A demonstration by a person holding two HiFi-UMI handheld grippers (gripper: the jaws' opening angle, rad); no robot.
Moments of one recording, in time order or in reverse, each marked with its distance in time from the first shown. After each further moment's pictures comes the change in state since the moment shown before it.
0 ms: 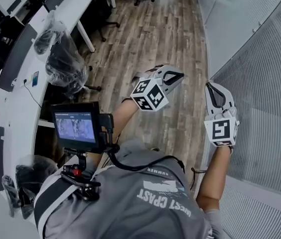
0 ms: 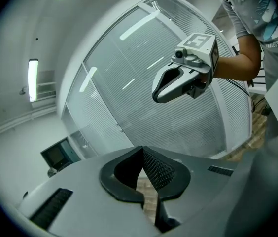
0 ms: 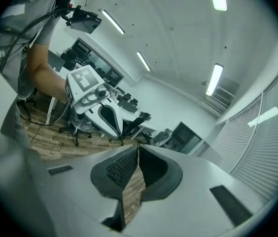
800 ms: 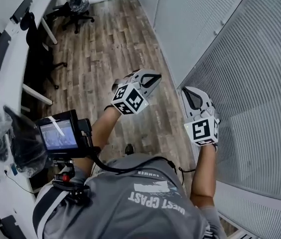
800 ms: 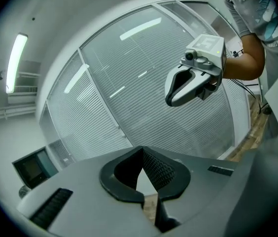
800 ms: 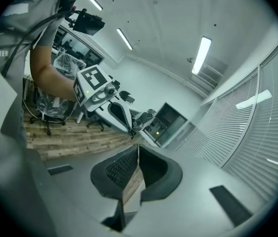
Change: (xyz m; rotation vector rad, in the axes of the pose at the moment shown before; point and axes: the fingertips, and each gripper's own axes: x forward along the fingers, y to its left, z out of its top) left arm 0.345 0.252 -0.073 0.040 -0.139 -0.194; right arm 0.250 -0.252 -0.186 0.120 0.180 -0.137
